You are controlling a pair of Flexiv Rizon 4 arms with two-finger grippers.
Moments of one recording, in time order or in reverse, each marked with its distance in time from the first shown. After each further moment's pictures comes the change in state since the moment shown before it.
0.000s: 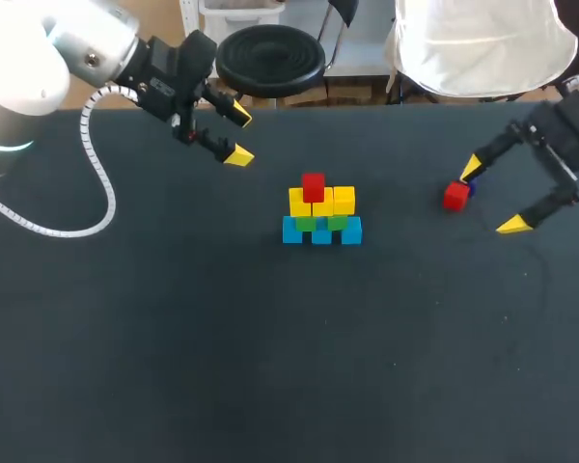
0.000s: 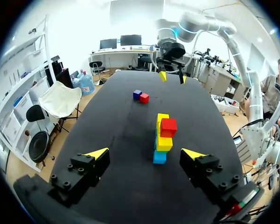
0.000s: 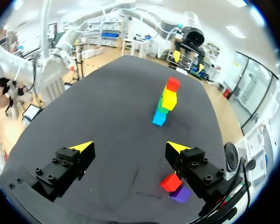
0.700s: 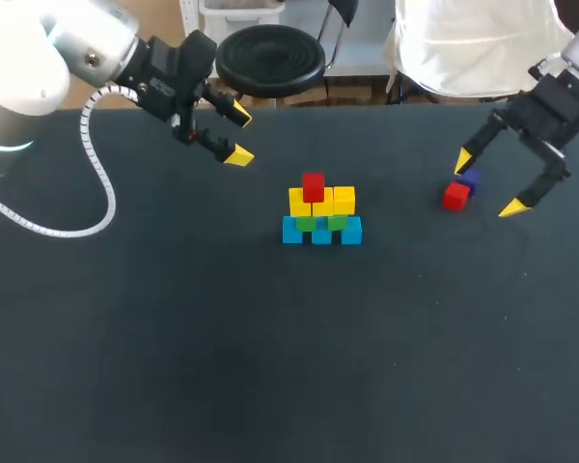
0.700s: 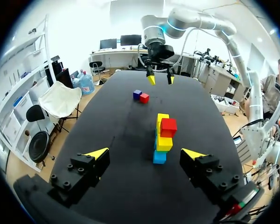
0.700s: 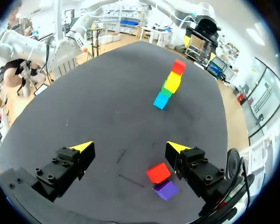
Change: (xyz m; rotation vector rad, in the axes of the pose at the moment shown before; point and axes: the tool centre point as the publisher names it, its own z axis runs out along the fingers) left arm 0.000 0.000 0.000 0.000 0.000 0.000; right arm 0.039 -0.035 0.000 -0.132 0.118 -0.123
